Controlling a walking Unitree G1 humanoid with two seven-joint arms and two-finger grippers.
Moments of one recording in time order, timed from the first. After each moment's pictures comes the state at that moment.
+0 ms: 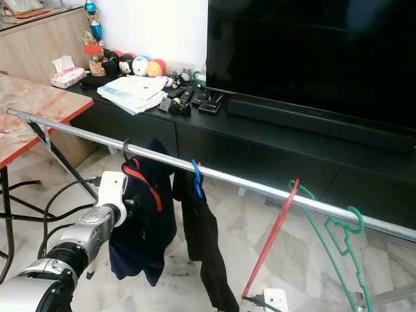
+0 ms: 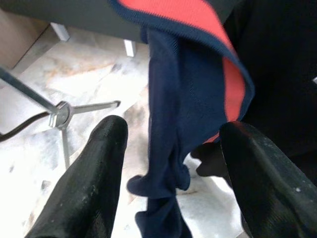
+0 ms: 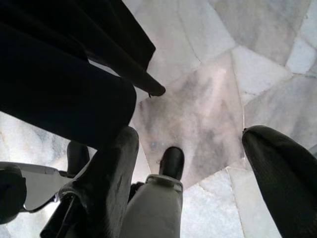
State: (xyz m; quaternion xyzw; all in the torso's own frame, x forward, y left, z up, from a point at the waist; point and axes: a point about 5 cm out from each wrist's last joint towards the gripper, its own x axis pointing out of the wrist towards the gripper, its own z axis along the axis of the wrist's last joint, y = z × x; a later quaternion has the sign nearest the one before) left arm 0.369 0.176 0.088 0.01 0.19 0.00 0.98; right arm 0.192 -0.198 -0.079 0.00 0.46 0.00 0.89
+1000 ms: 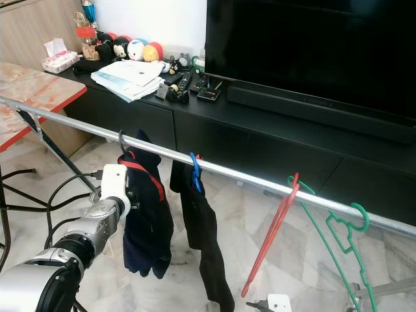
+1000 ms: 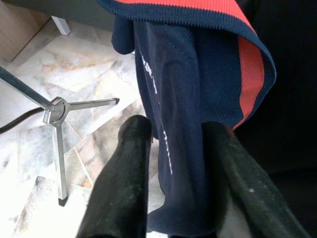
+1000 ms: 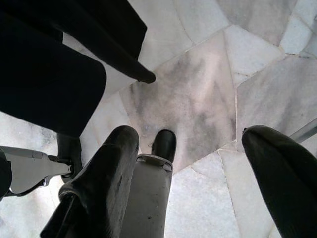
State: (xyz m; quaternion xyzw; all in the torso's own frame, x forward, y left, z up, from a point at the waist) left arm 0.377 0.168 0.099 -0.01 0.16 0.02 0.99; right arm 0.185 -0.204 -0.080 -0.01 0.46 -0.01 0.89
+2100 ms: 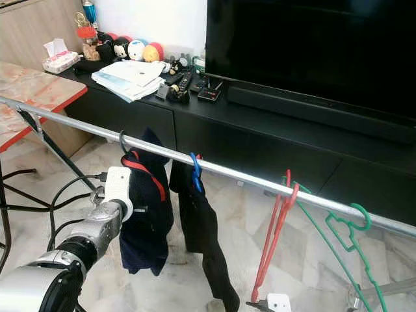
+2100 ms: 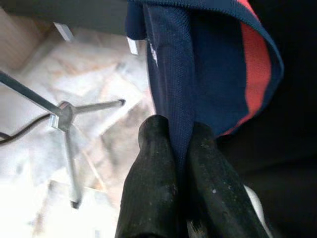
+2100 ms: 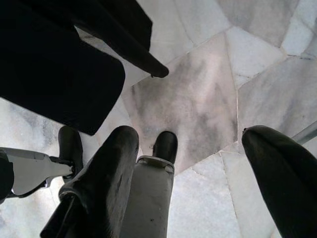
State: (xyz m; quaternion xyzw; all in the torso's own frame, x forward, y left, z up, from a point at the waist) left arm 0.373 0.162 0.092 0.04 0.16 0.01 0.99; right arm 0.187 -0.203 -0.080 0.00 0.46 -0.01 0.89
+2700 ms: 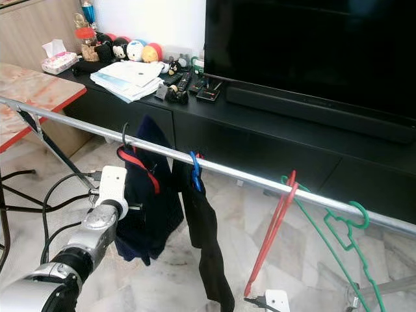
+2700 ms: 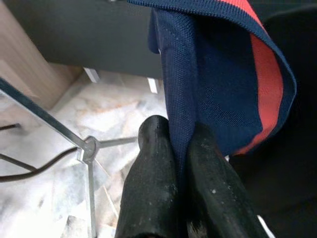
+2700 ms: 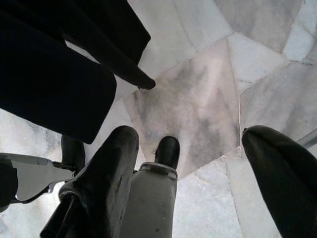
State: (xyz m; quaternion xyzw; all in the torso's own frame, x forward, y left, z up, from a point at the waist) left arm 0.362 0.174 0.094 0.05 0.07 0.05 1.00; right arm 0.193 -0.199 -0.077 0.00 0.45 0.00 0.89
